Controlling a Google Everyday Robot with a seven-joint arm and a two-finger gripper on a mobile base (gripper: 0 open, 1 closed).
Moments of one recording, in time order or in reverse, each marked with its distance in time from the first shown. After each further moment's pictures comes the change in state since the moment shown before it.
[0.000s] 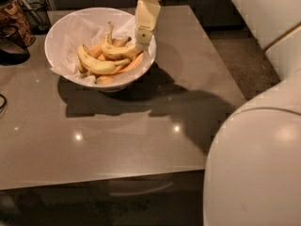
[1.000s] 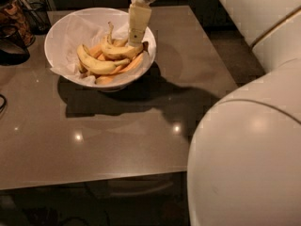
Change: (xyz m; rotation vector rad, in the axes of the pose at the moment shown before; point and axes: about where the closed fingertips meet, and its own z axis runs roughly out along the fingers) arm -0.017 -0.003 0.011 -0.025 -0.007 -0.006
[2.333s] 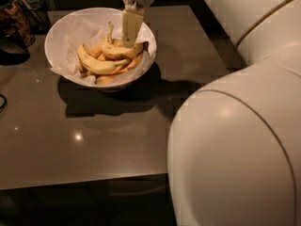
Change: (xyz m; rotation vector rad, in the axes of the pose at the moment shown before) arm -0.010 -0.003 0.023 -0.067 -0.023 0.050
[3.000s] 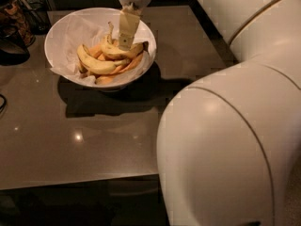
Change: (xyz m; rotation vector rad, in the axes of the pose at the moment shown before) arm -0.008 -0.004 0.007 -0.012 0.001 0.000
